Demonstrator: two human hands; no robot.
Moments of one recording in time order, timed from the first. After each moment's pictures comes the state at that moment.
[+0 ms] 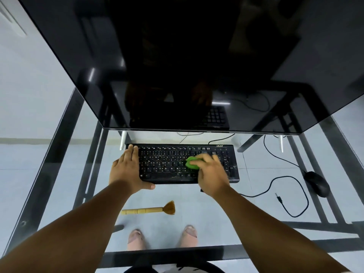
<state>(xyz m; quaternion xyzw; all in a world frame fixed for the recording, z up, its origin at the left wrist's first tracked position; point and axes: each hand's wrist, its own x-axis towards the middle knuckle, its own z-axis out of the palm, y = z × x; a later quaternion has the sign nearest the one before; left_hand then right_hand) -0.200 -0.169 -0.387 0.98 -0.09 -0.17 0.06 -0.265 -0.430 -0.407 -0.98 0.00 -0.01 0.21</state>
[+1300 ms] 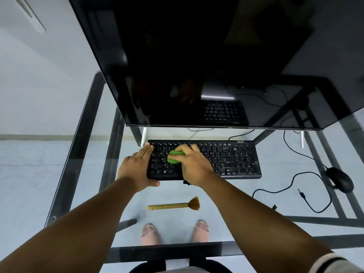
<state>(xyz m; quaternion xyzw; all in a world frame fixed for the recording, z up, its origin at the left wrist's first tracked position) -0.185 -0.107 -0.394 0.96 -0.18 -0.19 0.07 -0.217 -0.320 -0.400 -0.97 -0.10 0.07 0.20</state>
